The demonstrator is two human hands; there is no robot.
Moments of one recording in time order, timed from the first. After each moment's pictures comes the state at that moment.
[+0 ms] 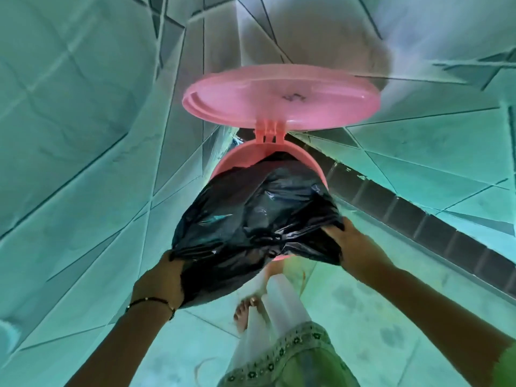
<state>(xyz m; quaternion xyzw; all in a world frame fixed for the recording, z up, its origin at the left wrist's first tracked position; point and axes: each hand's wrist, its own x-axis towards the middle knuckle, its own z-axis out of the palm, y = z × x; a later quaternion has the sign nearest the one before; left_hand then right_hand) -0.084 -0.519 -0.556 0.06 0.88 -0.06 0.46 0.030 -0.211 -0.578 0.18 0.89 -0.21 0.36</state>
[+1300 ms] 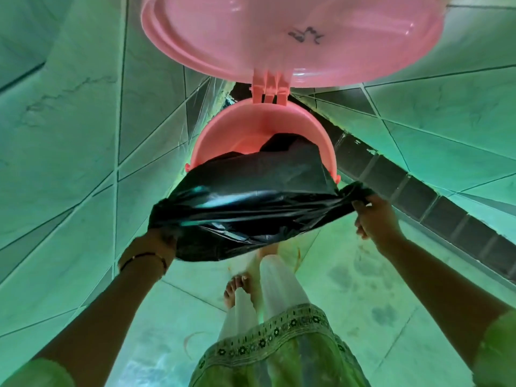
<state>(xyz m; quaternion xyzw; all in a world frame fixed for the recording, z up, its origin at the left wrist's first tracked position) -0.093 -0.513 -0.635 -0.12 0.87 -0.08 0.46 0.039 -0.169 -0.662 0.57 0.69 -0.38 0.22</state>
